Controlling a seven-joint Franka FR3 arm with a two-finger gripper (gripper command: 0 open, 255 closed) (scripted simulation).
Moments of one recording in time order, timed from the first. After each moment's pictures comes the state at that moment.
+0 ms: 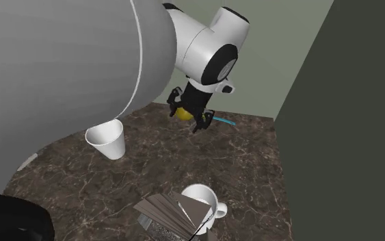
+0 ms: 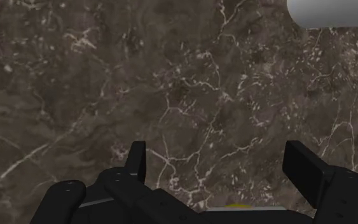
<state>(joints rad) -0.03 -0.01 -0.07 -2.02 0.32 1.82 -0.02</state>
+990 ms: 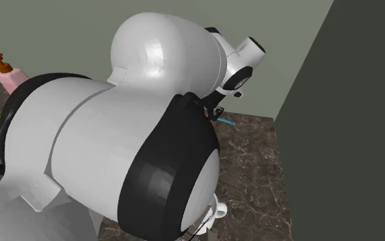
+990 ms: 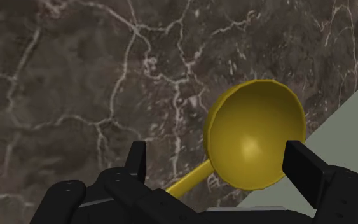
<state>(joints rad) -0.09 0.47 -0.06 -1.59 0.54 1.83 -0.07</state>
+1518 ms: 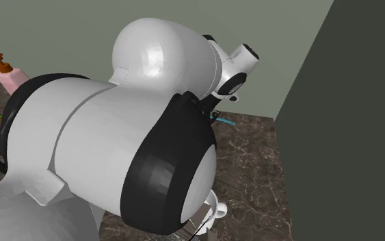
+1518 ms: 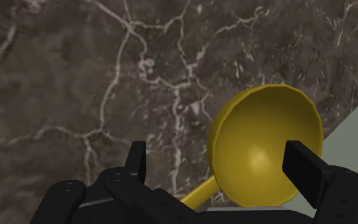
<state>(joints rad) -0.08 0.48 -0.05 -1.63 0.55 1.88 -0.07</state>
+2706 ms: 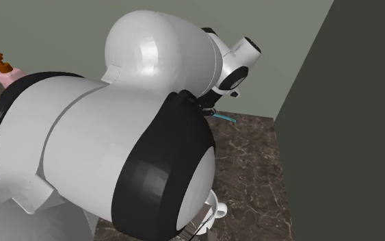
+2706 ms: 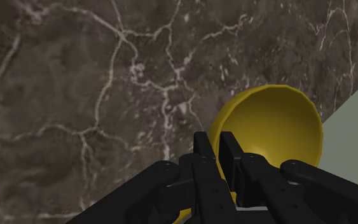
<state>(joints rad) -0.08 0.46 -0.06 -1.62 0.55 1.84 -0.06</state>
